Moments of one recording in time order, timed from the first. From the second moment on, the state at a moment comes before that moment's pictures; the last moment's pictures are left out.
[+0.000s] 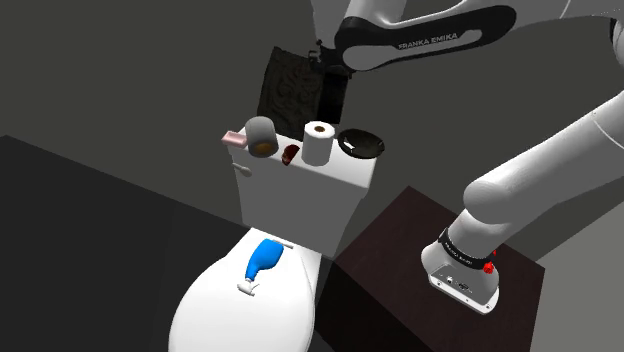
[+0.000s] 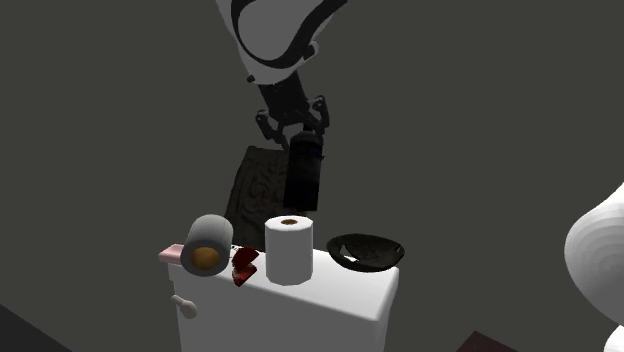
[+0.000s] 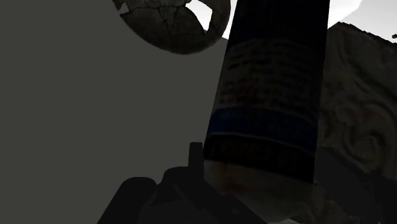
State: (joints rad) arm -0.40 -0.27 0.64 -2.10 -0.54 1.96 1.26
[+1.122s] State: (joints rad) arm -0.35 -0.64 0.38 -2.48 -0.46 2.13 1.03
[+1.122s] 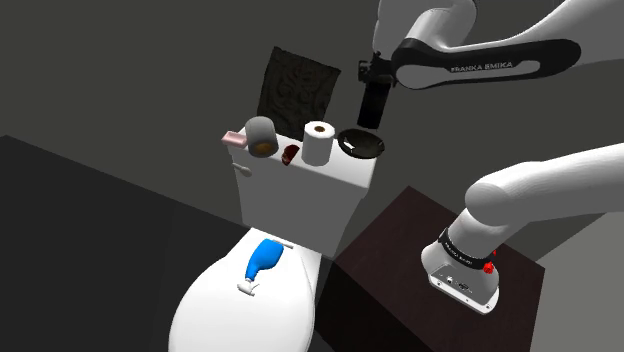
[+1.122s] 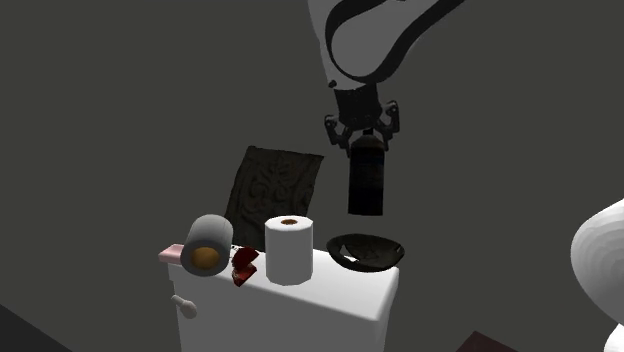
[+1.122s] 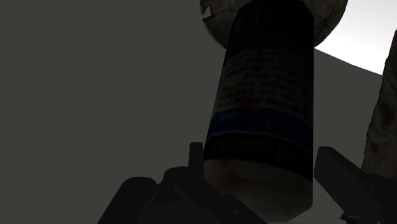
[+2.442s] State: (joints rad) arm -0.39 -0.58 0.43 -2.63 -0.53 2.31 1.17
